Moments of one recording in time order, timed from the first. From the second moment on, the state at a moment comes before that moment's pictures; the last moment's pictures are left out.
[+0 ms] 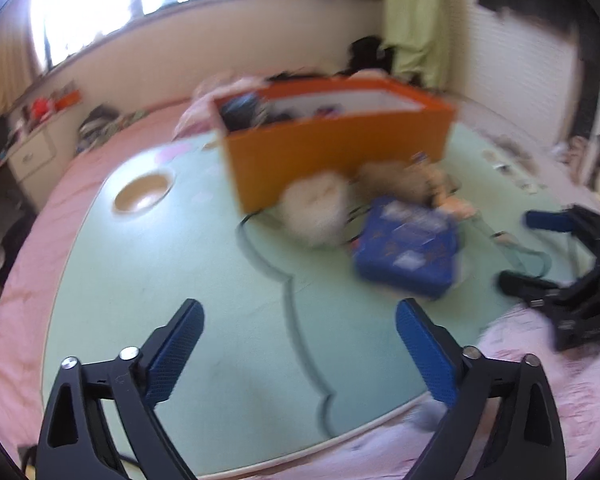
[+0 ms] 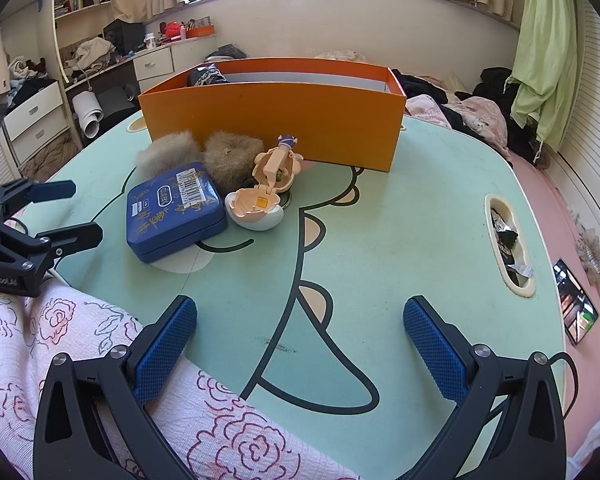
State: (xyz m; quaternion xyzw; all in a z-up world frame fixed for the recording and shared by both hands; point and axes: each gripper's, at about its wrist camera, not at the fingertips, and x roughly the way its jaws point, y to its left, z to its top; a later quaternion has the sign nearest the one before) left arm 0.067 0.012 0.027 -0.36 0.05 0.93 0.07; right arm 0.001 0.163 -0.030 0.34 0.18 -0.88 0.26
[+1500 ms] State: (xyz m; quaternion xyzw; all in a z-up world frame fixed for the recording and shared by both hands) left arm 0.069 0.002 0.010 -0.39 0.02 0.92 0.07; right arm -0.009 0.187 -0.021 0.34 0.13 -0.91 0.21
